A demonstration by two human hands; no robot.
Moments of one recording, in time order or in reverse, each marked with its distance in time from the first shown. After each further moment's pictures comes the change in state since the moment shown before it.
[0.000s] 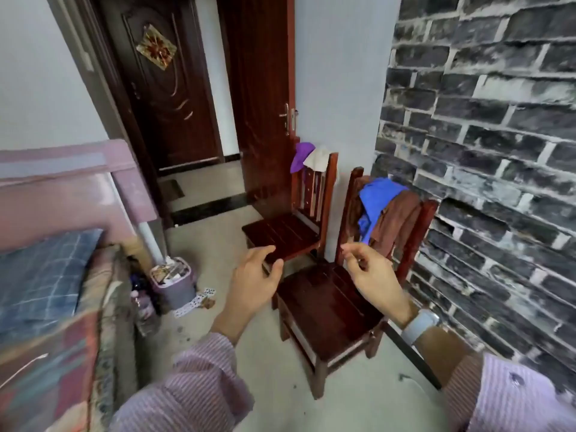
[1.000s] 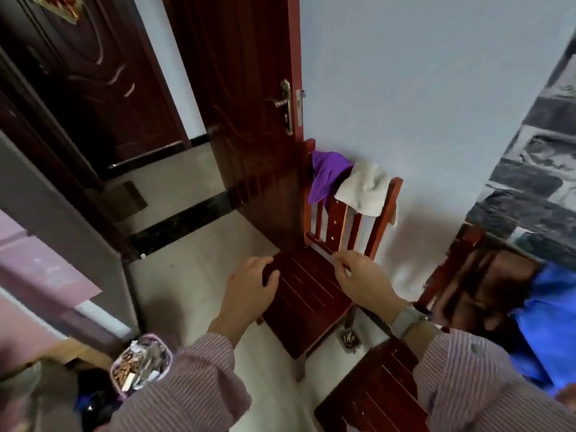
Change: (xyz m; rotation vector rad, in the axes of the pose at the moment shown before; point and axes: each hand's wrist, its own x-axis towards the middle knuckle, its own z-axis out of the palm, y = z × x) left_hand 0.545 -0.231 0.101 0.171 -0.304 0.033; right_hand 0.517 0.109 0.255 -0.344 -0.211 0.106
